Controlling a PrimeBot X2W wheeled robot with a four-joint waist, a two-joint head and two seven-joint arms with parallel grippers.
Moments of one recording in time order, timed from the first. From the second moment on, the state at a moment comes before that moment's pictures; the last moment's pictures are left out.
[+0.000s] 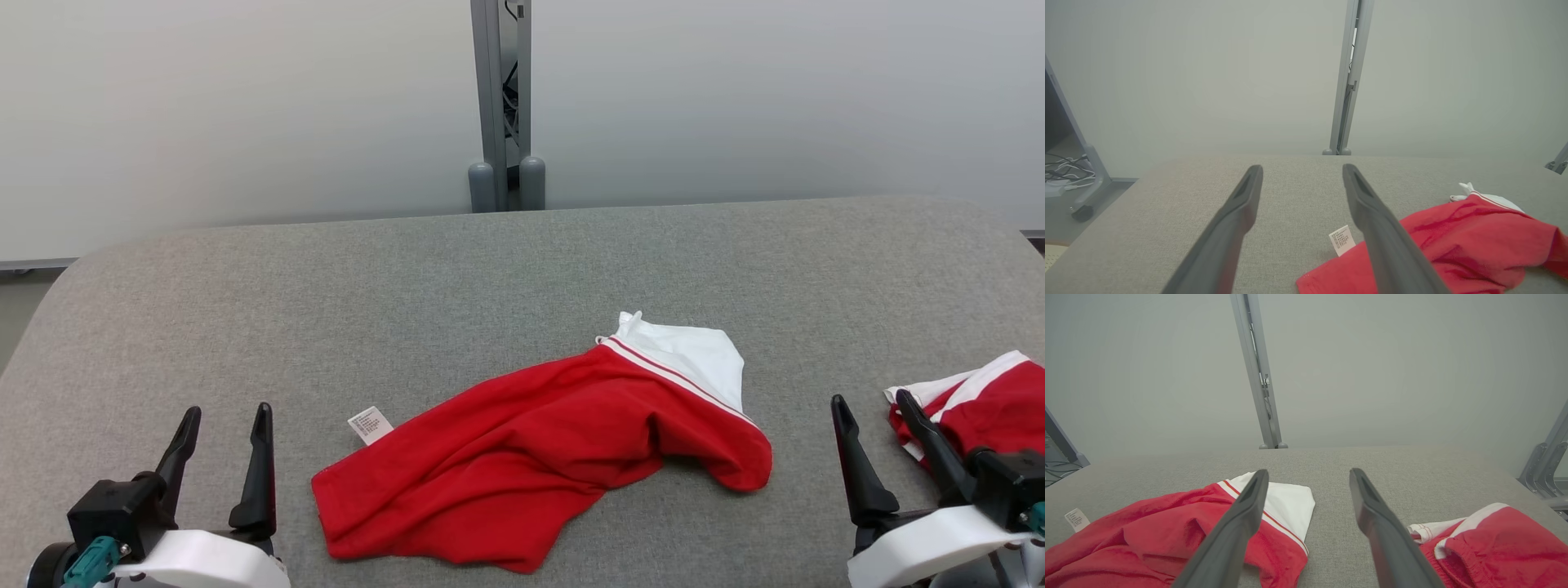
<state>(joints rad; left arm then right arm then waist) 0.01 0.53 -0.45 -0.10 -0.70 0.42 -0.18 0.06 -0.05 -0.03 -0.03 0.19 0.13 0.01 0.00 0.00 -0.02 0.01</state>
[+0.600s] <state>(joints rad) -0.07 0.55 -0.49 -0.08 -0.69 0.38 -0.12 0.06 -0.05 -0.03 -0.07 0.21 0.13 0.02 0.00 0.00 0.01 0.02</state>
